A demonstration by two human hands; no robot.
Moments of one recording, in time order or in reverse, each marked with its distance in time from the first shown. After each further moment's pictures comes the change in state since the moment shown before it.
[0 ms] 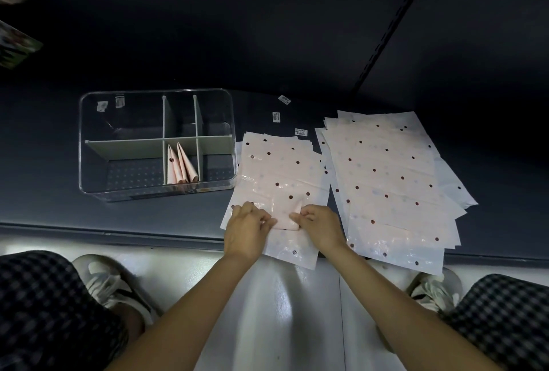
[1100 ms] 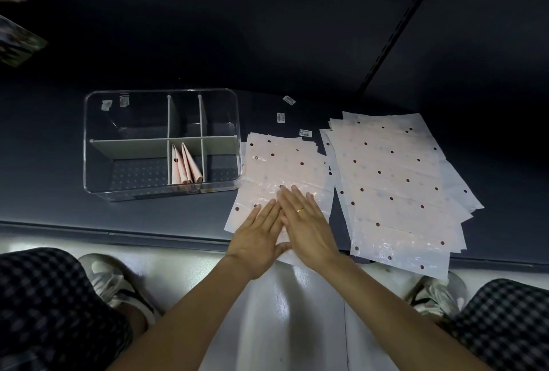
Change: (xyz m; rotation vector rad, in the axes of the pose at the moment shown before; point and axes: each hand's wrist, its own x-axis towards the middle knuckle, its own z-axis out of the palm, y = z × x) left_hand -0.006 -0.007 0.004 0.705 -0.286 0.454; right_hand -0.007 -0.008 0.024 -0.687 -0.014 -0.603
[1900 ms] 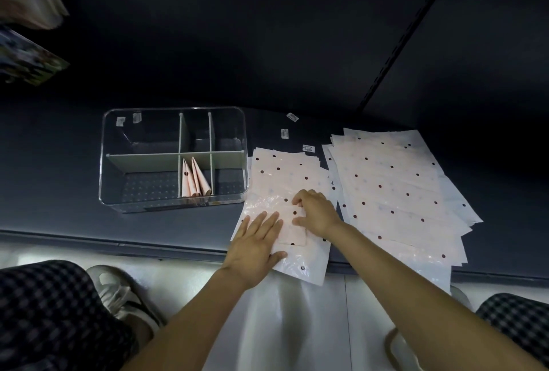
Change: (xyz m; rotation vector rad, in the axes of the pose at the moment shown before) left_hand -0.012 -0.019 -0.001 -0.218 0.077 -0.076; right_hand 0.052 0.024 -0.036 0.152 -0.285 0.294
